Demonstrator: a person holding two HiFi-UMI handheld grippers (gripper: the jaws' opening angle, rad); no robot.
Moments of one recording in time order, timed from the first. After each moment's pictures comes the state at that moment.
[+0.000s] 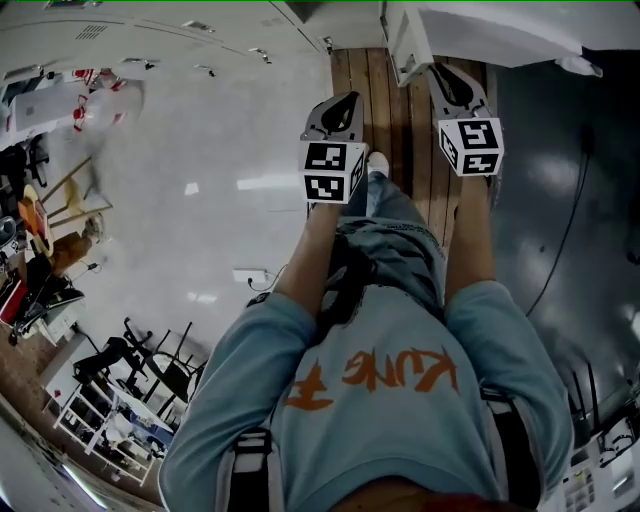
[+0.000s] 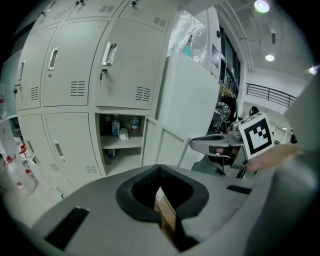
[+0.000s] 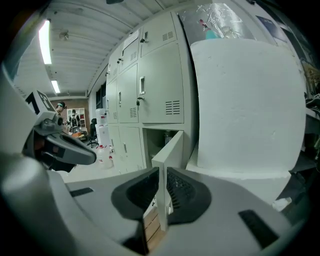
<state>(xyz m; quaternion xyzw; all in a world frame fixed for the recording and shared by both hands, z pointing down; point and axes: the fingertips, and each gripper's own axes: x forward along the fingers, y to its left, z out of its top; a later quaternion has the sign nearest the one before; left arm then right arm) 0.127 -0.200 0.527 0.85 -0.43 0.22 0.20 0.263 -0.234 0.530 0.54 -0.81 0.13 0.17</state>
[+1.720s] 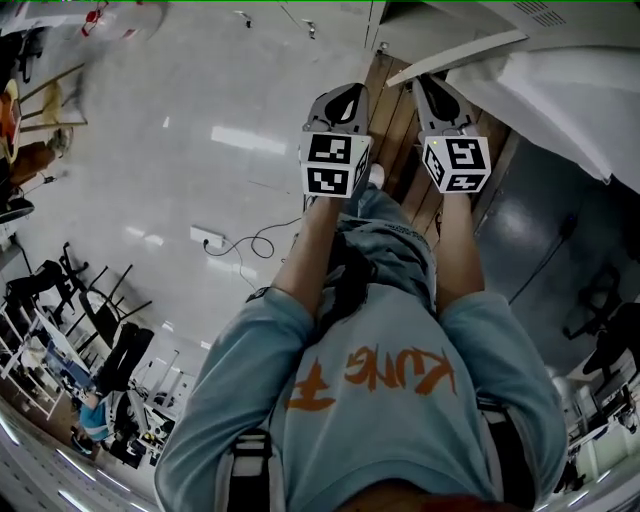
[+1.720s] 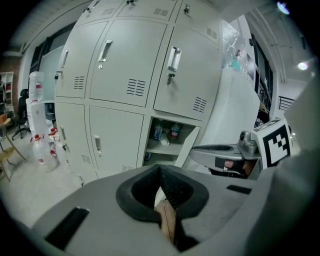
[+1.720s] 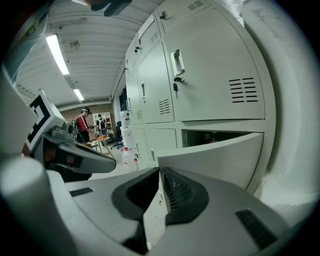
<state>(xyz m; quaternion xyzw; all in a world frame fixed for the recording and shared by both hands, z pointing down) -0.019 -0.283 0.532 0.77 -0.56 0.17 0.26 0.072 -0.321 0.531 0.40 -0.89 0.14 0.16</state>
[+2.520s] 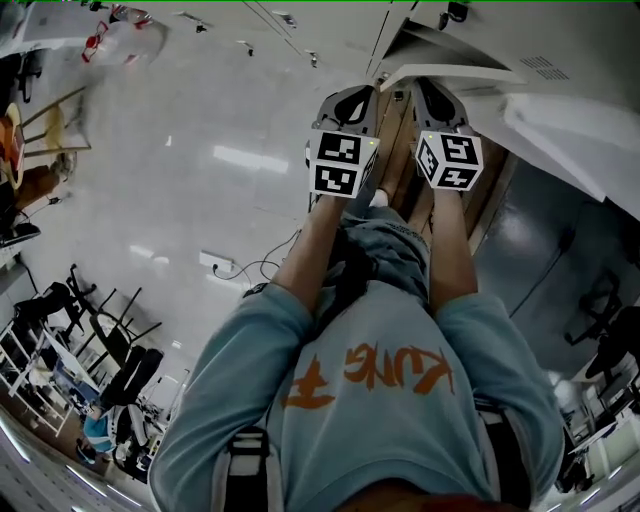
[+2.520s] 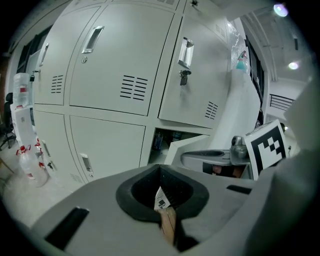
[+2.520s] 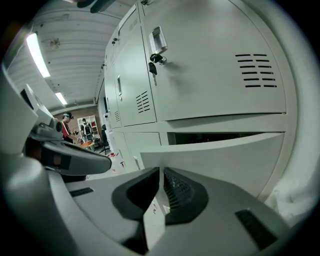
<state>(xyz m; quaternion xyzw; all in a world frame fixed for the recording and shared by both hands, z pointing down) -0.035 -0.376 0.519 0.80 -0.52 0.18 0.24 0.044 -0.412 0.537 0.46 -0.86 0.18 0.15</state>
